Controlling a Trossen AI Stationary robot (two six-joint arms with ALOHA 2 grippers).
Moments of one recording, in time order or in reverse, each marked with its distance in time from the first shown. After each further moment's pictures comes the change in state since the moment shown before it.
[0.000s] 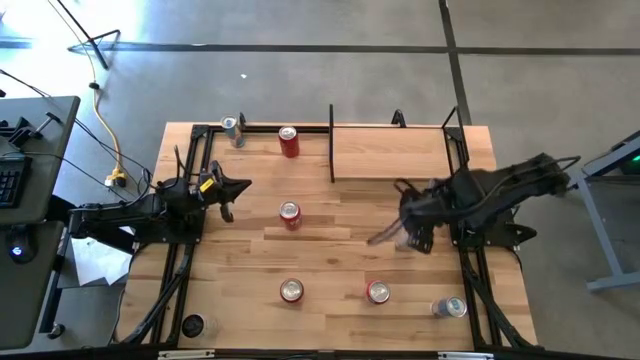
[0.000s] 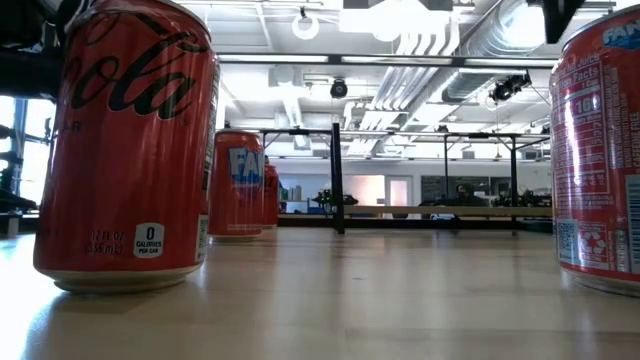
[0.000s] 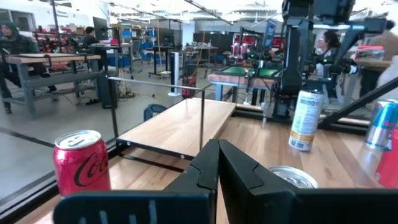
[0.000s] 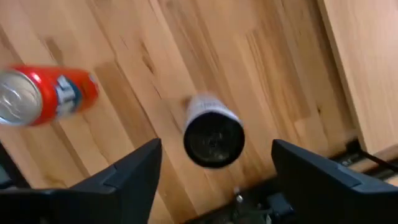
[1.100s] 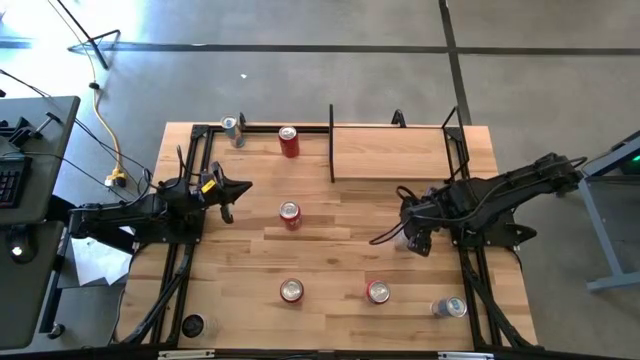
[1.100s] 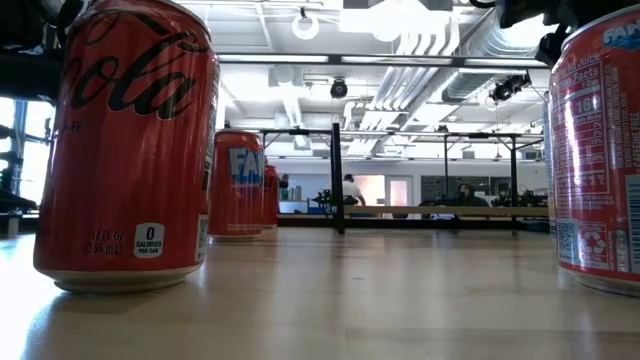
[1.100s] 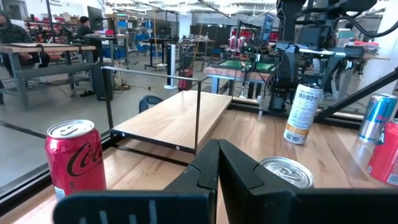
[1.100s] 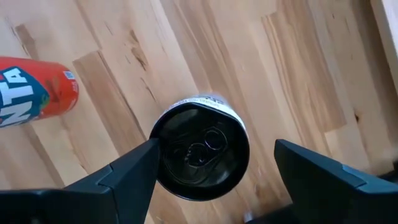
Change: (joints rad) left arm 0.000 0.000 0.000 -0.031 0.009 -0.018; right arm -0.059 -0.155 -0.390 0.301 -0.045 -0.058
